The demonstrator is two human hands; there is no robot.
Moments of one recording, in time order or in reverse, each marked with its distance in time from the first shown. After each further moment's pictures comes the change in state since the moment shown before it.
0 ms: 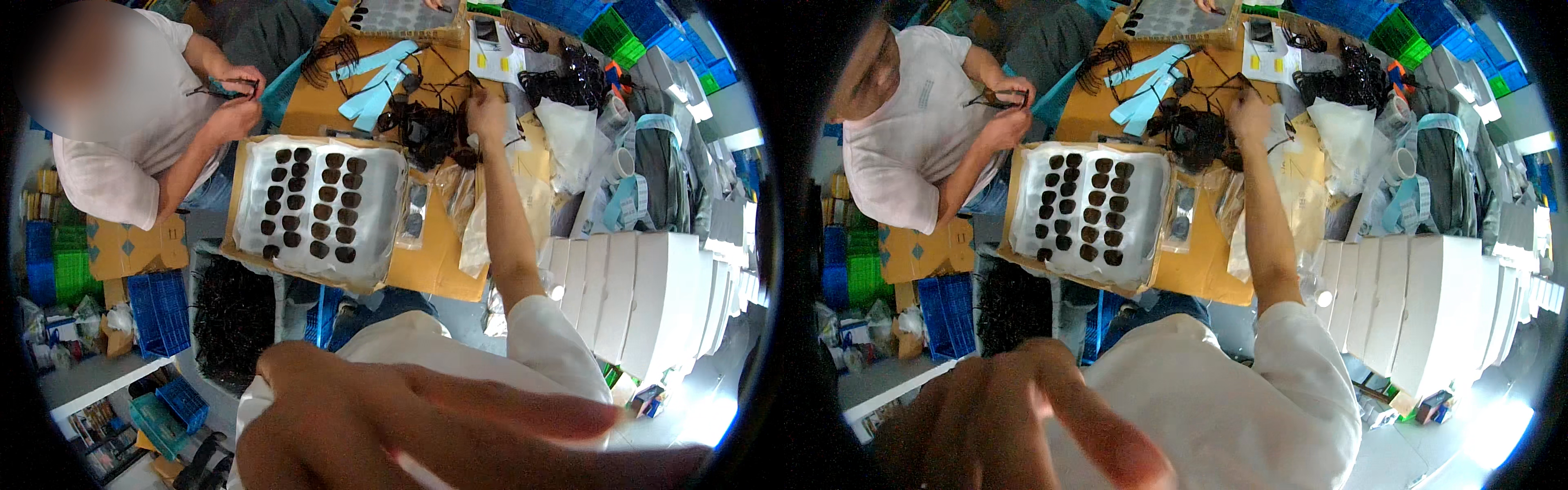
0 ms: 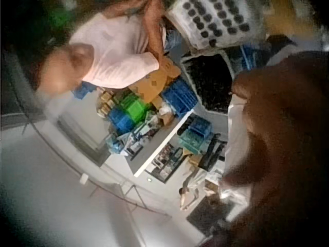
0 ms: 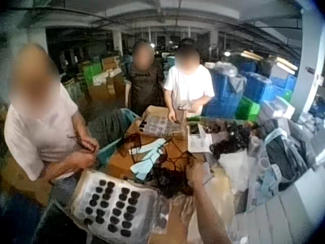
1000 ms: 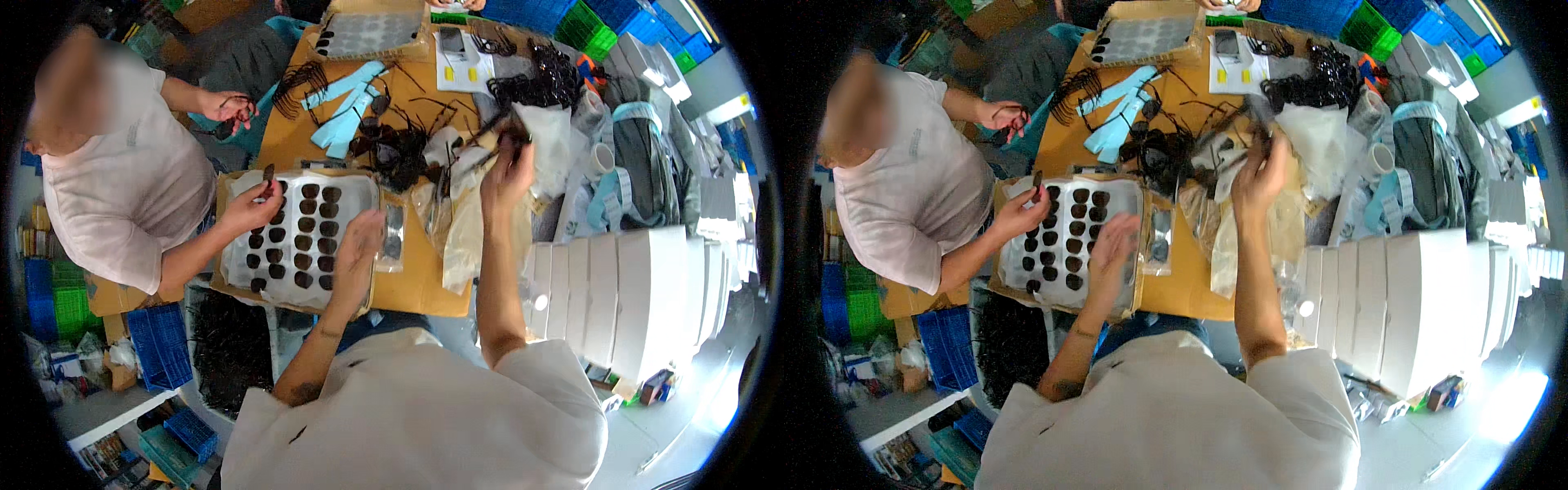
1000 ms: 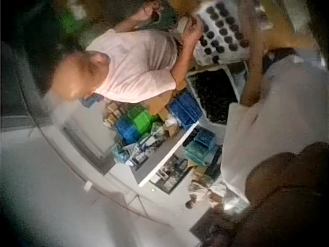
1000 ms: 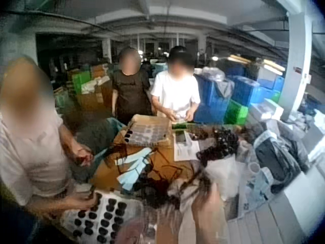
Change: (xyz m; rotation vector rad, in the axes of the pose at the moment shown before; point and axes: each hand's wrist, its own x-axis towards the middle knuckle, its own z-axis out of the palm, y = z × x) left_hand -0.107 -0.149 -0.160 0.655 0.665 -0.461; right_hand -0.094 -0.031 -0.113 0.541 0.574 -0.249
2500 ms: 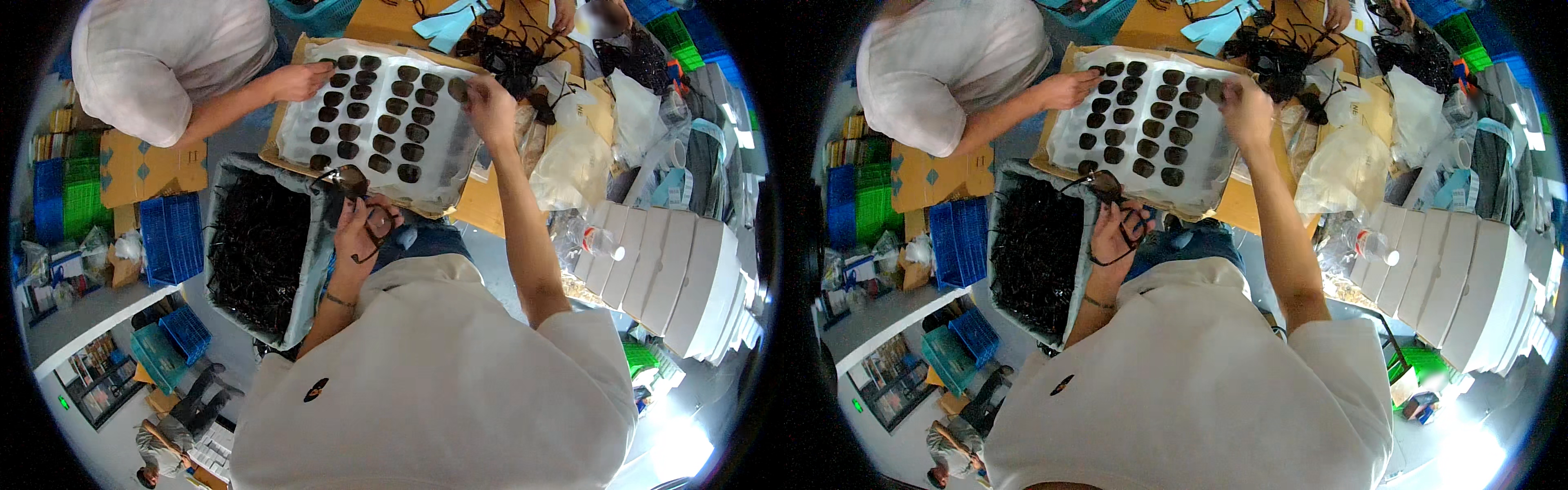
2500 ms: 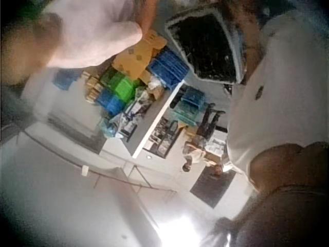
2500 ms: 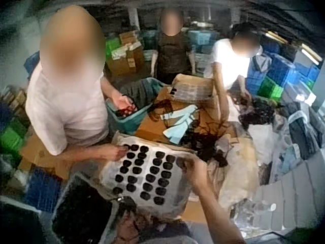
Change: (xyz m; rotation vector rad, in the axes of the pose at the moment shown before) left_hand -0.165 -0.029 -0.130 -0.816 0.310 -0.166; right_hand -0.170 -0.026 0.100 -0.040 -0.803 0.307
